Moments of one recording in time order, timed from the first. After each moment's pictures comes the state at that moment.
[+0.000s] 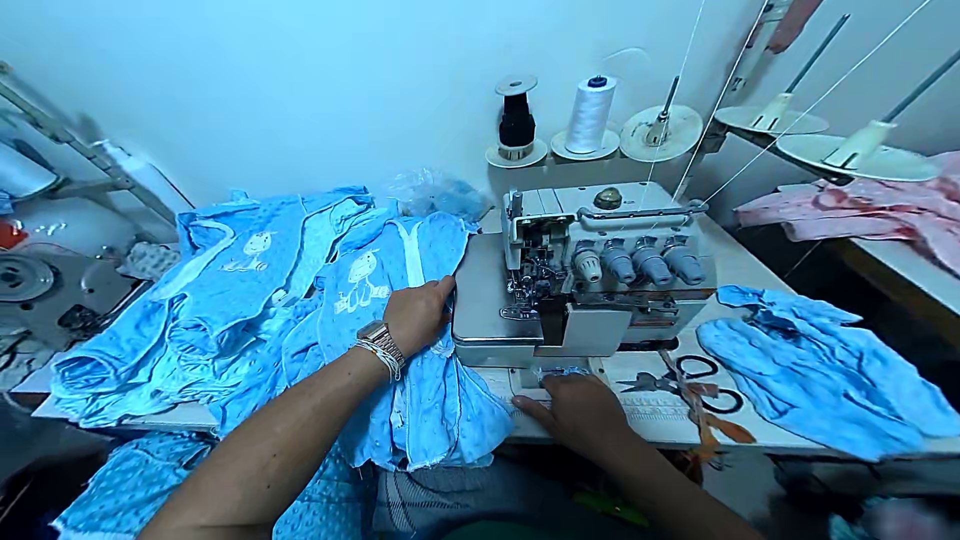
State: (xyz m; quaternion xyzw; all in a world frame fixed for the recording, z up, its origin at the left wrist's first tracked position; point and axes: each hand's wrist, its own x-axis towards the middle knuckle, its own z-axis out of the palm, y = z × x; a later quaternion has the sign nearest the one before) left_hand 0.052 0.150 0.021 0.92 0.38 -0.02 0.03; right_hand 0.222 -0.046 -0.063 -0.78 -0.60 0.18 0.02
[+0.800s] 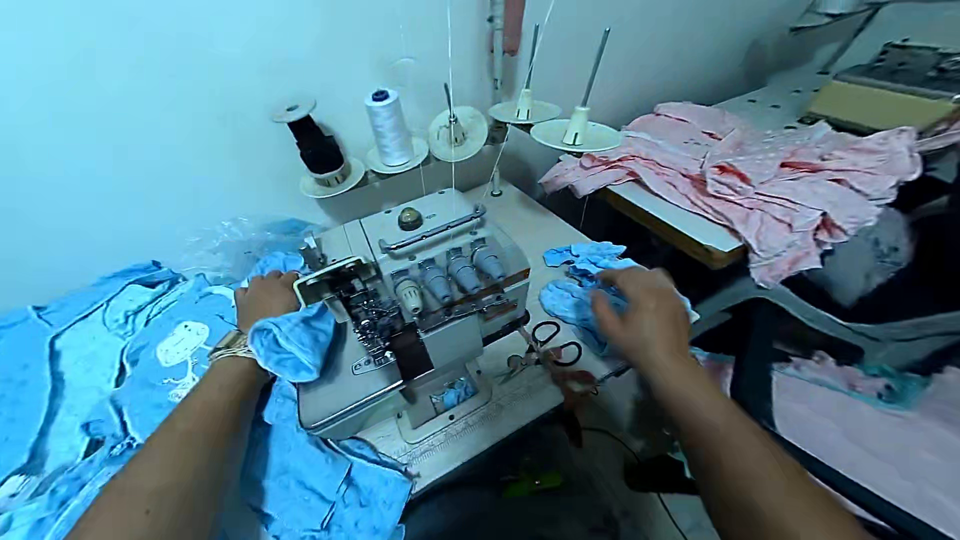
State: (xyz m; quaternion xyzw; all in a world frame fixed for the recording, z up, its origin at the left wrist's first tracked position) left_hand 0.142 0.239 0.027 0.91 0.41 0.11 0.05; right_hand 0.375 -0.158 -0.018 -0.87 -0.38 -0.15 0.29
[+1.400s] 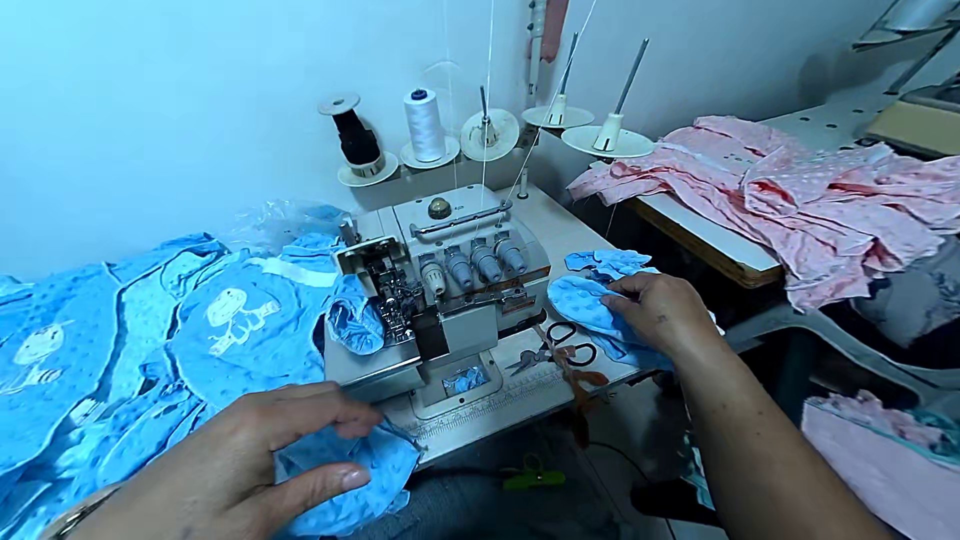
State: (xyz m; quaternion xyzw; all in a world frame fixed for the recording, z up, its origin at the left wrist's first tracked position) left_hand 0.015 0.087 0.077 0.96 -0.02 0.11 0.26; right_hand 0.397 -0.150 0.001 -0.91 -0.34 0.01 0.25
